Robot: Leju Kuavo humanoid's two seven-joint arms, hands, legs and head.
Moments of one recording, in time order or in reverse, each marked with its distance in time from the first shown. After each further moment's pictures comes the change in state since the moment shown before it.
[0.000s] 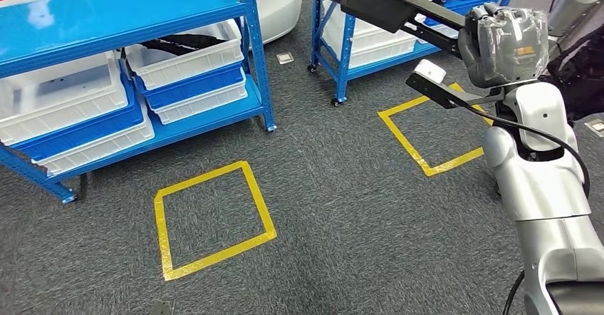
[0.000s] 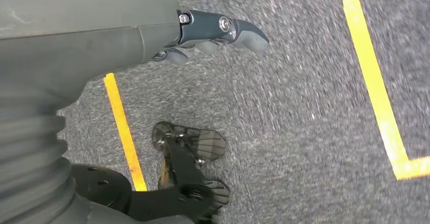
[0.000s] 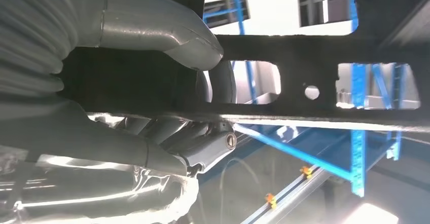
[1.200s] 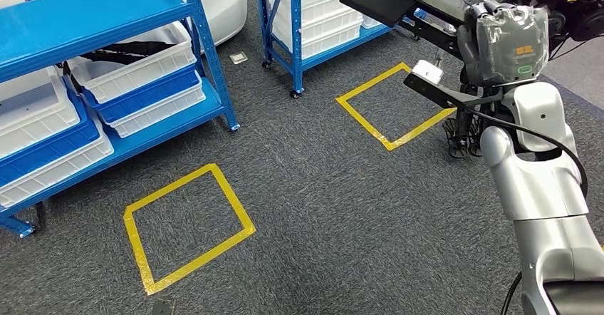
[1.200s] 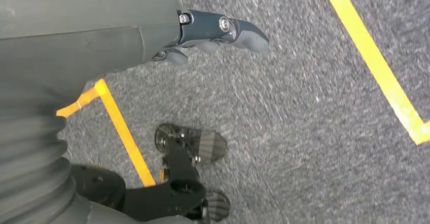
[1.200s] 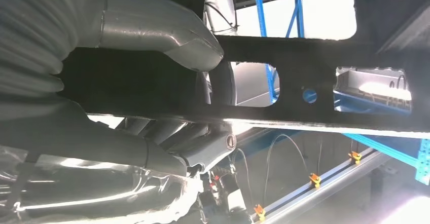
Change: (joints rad) left arm -0.003 -0.007 0.001 0.000 -0.017 0.007 0.005; right arm -0.005 0.008 0.000 -0.001 0.032 -0.031 -0.005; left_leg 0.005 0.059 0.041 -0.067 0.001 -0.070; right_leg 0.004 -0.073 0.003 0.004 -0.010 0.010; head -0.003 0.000
